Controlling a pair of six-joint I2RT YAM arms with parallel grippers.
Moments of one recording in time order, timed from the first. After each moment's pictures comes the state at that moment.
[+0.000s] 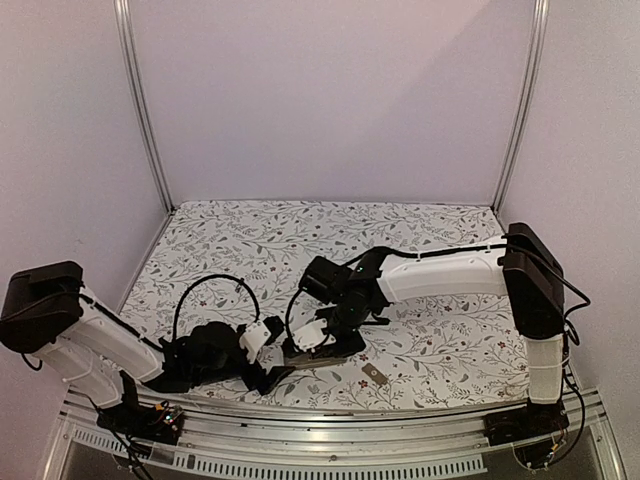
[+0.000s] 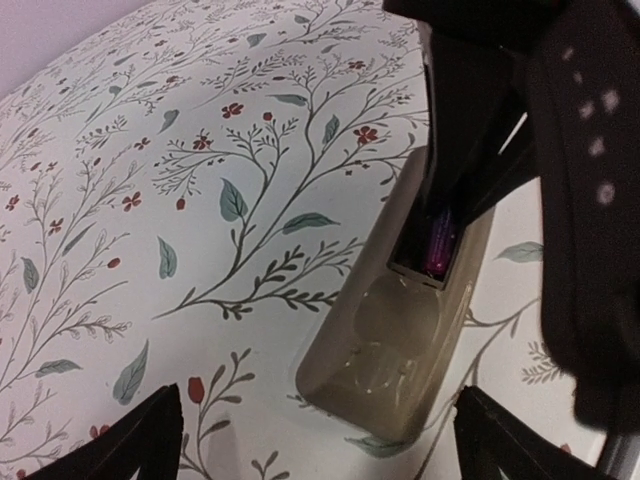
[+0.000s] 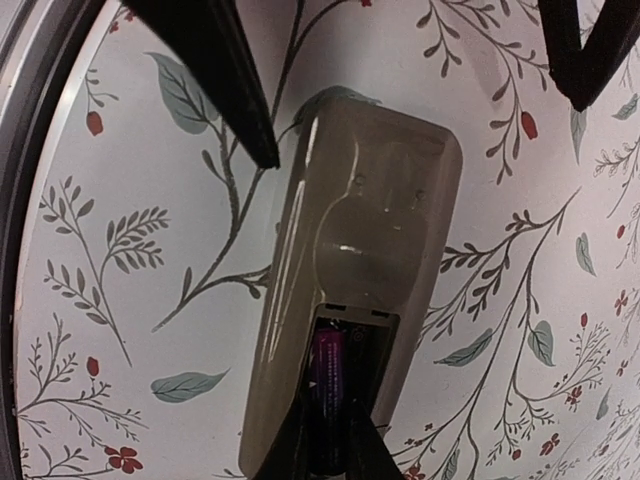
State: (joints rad) left arm -1.11 1.49 0.24 0.70 -0.22 -0.06; right arm 1.10 2.08 1.54 -0.75 -0.12 -0.90
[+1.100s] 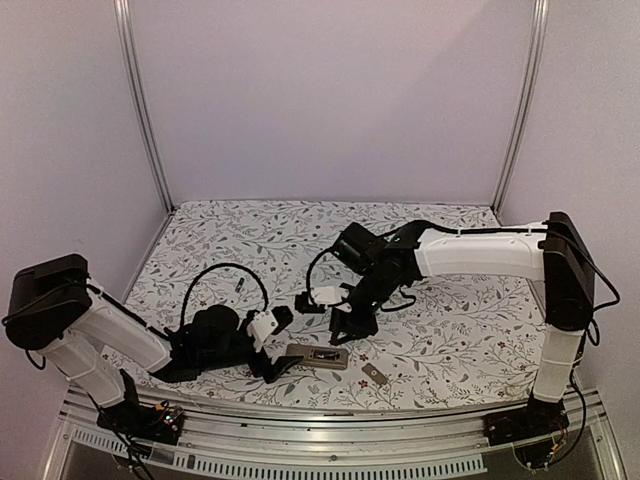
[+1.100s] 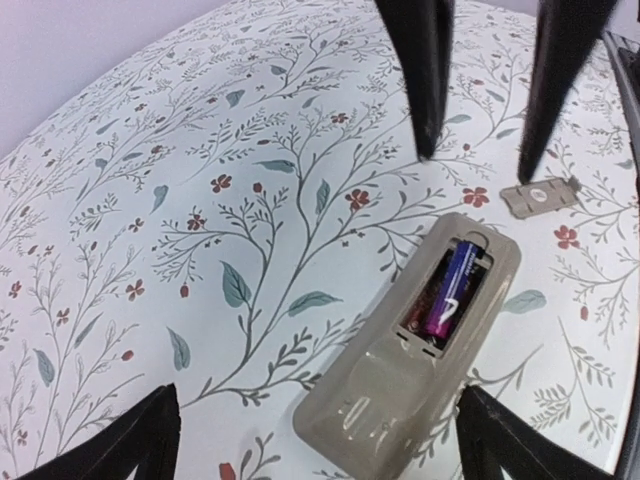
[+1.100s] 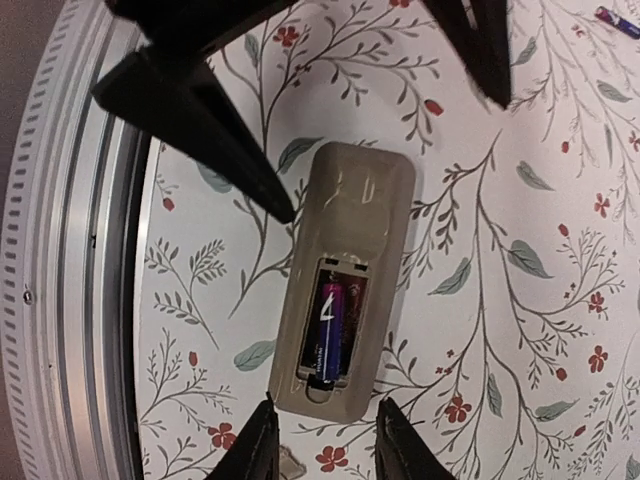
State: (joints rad) left arm -1.03 1.54 0.31 0.78 -0.08 0.09; right arm 0.99 1.94 1.47 -0.77 -0.36 -0.63
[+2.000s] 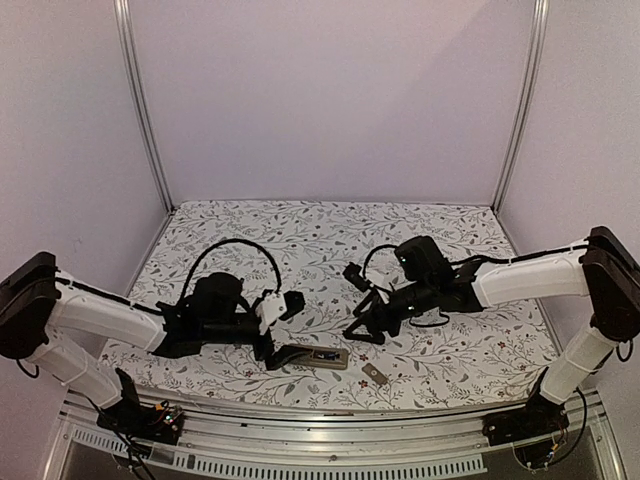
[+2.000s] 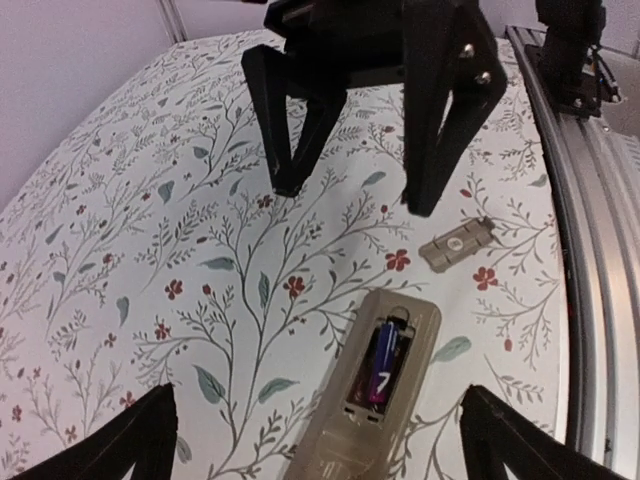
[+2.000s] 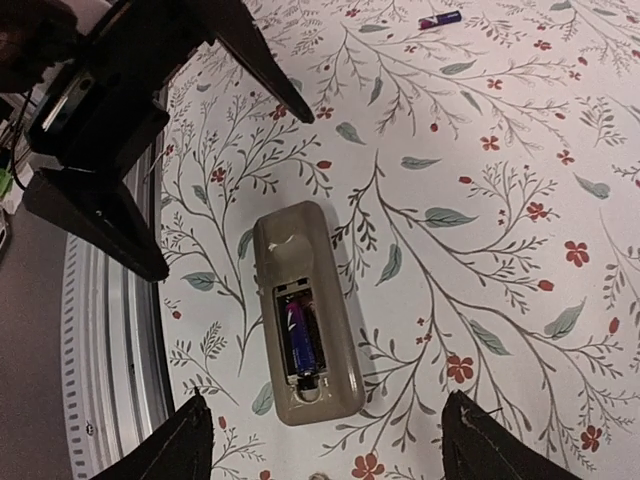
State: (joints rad) left arm -0.96 1.43 0.43 0.51 0.19 0.25; right arm 0.85 1.64 0.89 -0.03 -0.53 -0.05
